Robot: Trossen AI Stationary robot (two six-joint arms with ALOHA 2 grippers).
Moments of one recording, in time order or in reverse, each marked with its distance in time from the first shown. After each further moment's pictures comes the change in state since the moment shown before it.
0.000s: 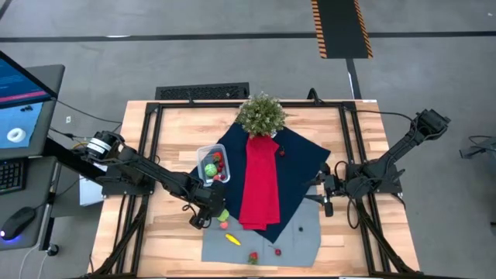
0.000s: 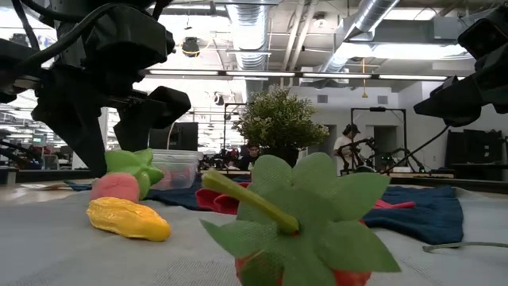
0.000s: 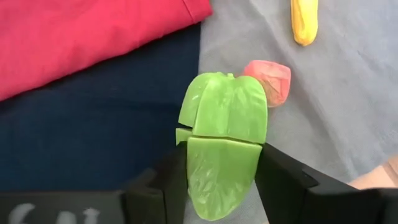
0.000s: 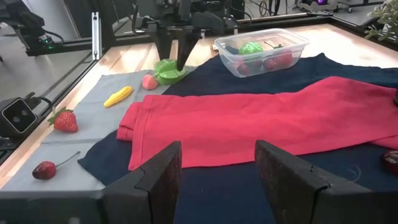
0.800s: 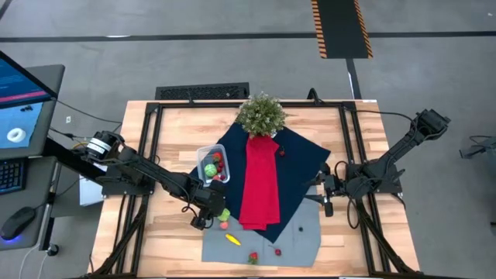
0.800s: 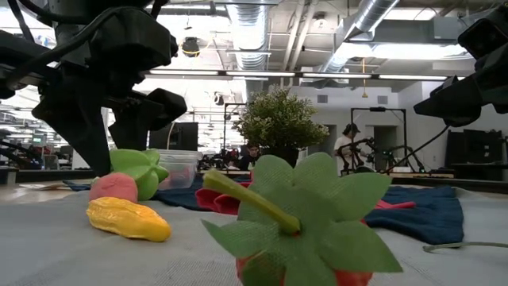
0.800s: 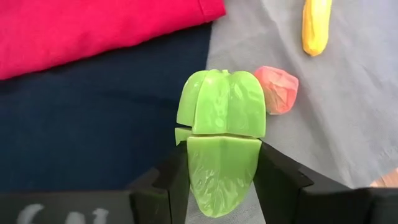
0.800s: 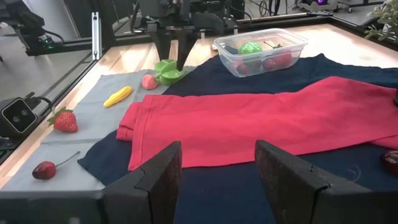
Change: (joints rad) left arm -0.001 0.000 0.000 0.004 -0.022 -0.102; right arm 0.000 0.000 0.000 0.000 0.000 0.000
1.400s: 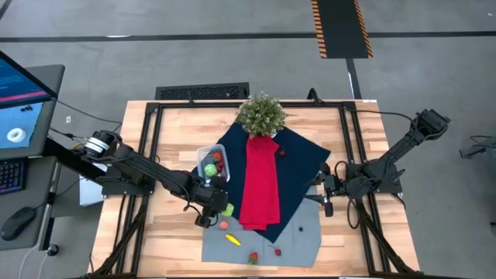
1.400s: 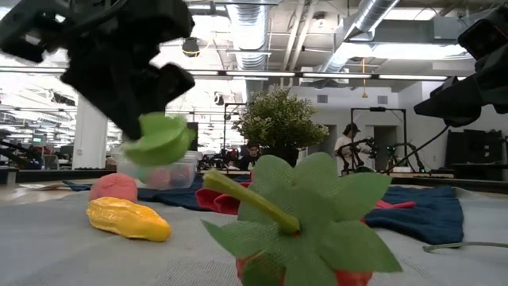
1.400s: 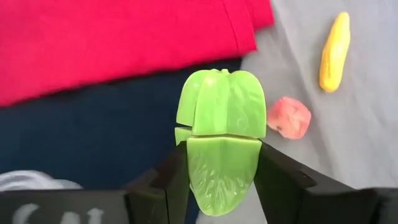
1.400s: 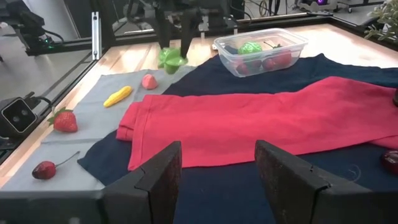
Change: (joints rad) left arm -0.001 -0.025 0.116 -0.135 -0.085 -0.078; right arm 0.000 0.000 0.000 -0.002 0.000 0.000
